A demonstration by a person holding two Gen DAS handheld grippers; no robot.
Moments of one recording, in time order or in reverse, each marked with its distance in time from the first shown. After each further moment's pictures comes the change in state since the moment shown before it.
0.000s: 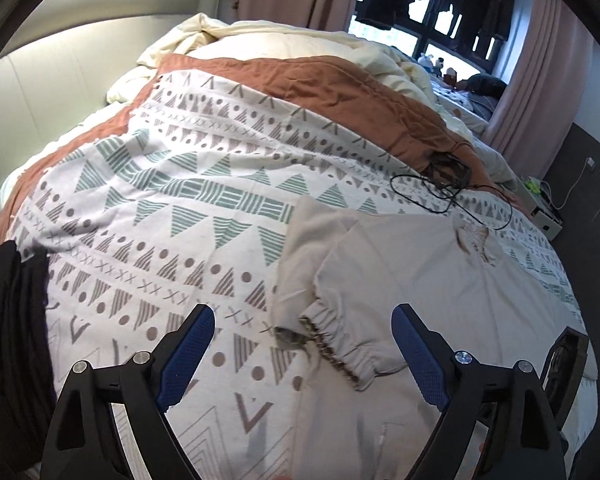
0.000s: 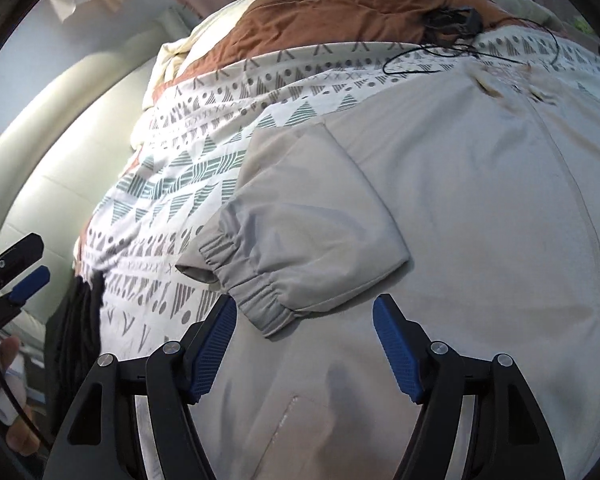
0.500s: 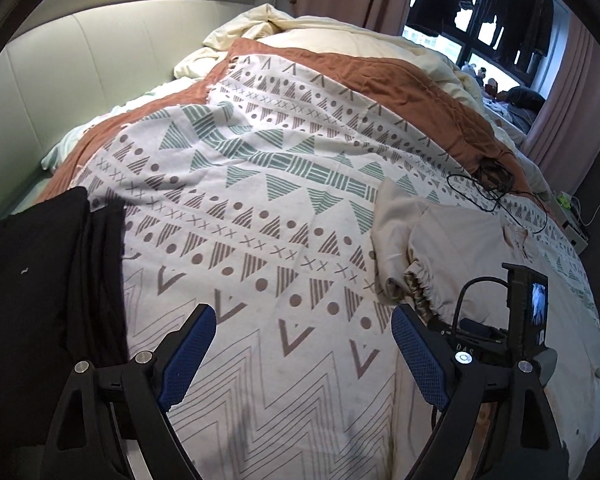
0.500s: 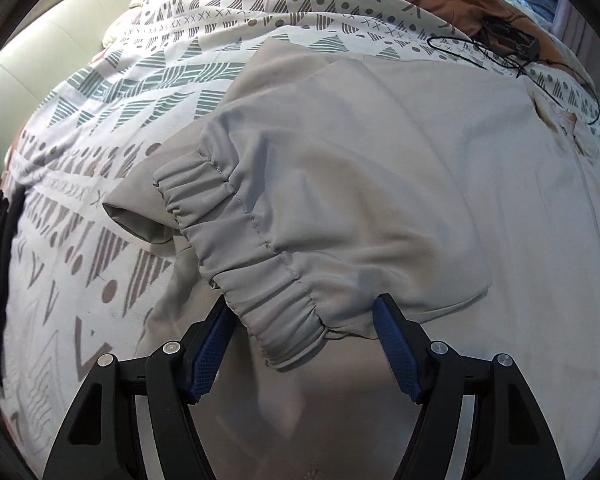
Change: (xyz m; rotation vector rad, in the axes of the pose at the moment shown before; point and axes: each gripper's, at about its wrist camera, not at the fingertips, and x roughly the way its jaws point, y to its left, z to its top) left arm -0.045 0.098 -0.047 -0.086 0.018 0.107; right arm 0.097 0.047 -0.004 -0.250 0.196 -0.268
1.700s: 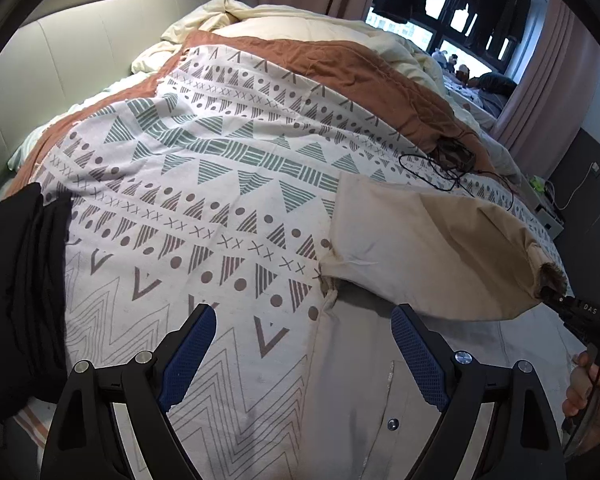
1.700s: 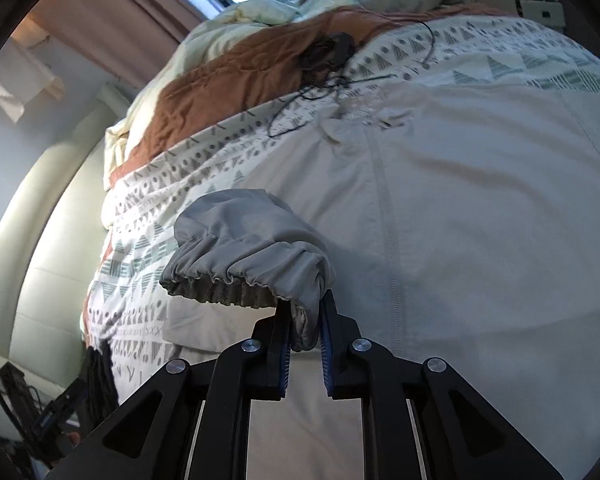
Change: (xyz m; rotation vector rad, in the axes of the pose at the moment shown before) left arm 0.005 -0.092 -0.016 0.035 0.042 -0.097; right arm -0.156 -0.290 -0.055 0.558 -0.187 0.248
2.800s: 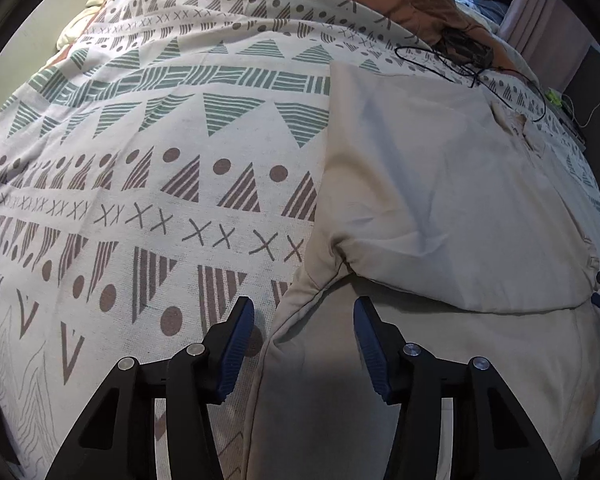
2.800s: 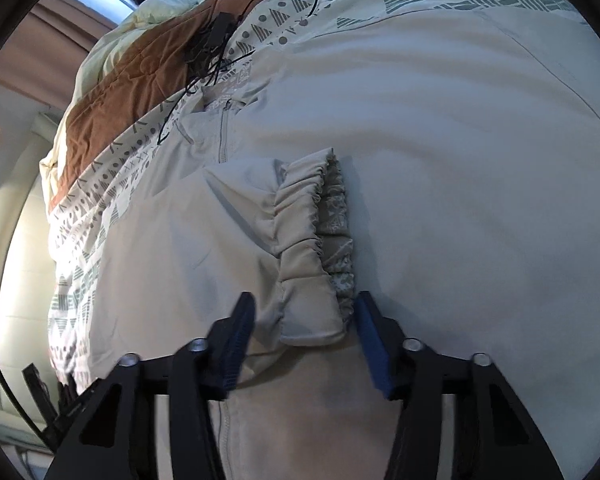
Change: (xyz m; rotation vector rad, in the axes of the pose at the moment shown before) left arm 0.177 -0.054 -0.010 0.160 0.259 0.055; right arm 0.053 -0.132 0.021 0.144 0.045 -0.110
